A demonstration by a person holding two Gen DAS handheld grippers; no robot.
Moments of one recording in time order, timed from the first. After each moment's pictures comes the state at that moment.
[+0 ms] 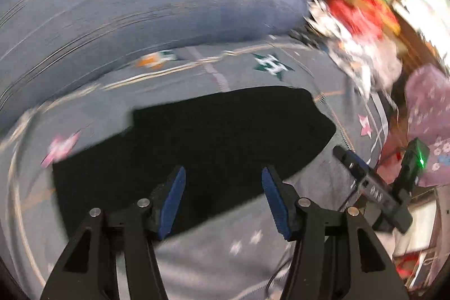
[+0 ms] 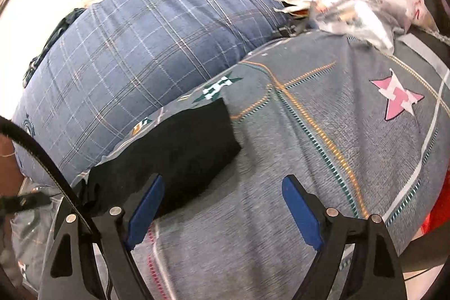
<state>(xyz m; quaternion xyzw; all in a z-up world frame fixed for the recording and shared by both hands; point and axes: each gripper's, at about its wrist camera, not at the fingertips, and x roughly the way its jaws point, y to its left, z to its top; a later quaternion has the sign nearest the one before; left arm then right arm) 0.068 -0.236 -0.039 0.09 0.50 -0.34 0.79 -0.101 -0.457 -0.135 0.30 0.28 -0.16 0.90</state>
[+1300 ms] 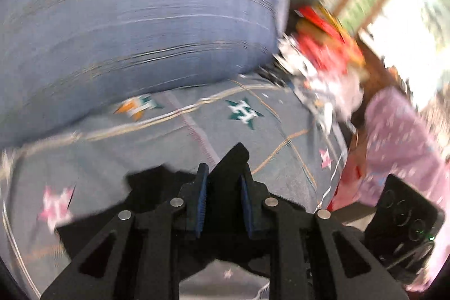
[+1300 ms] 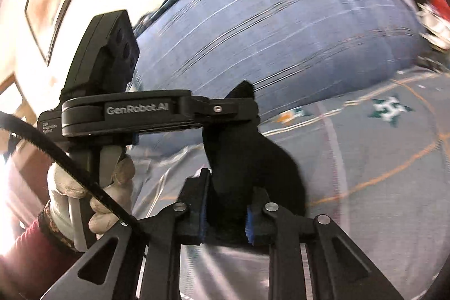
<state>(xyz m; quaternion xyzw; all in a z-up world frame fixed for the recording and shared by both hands) 0.129 -0.169 0.020 -0.02 0.47 -0.41 0.78 -0.008 -0.311 -0.028 0.25 0.28 0.13 0.92</state>
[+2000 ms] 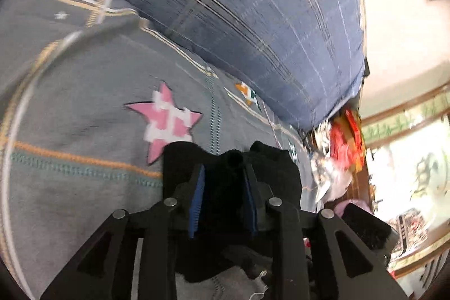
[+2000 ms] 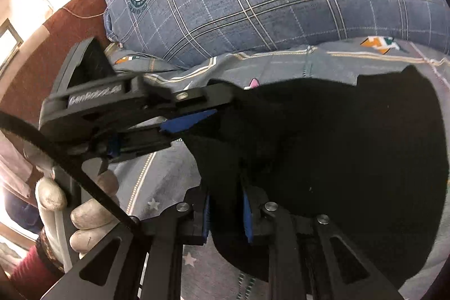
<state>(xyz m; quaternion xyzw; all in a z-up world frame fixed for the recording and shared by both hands) 0.167 0.047 -0.109 -0.32 0.50 -0.30 0.74 0.093 -0.151 -0.119 0.19 0.44 0.20 0.86</state>
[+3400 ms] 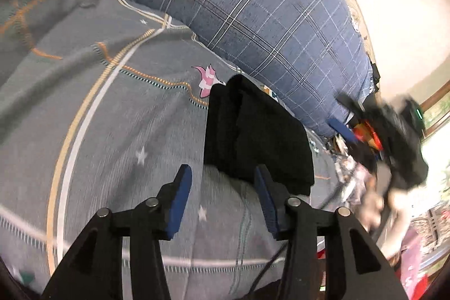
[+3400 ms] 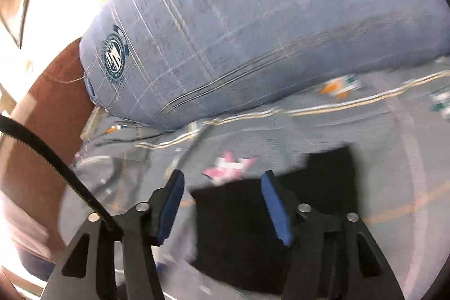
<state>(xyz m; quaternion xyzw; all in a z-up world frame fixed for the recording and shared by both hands) 0.012 0.086 -0.088 -0.28 0.44 -0.21 0.83 0.080 -0.219 -0.024 0.24 0.38 0.10 0.89</state>
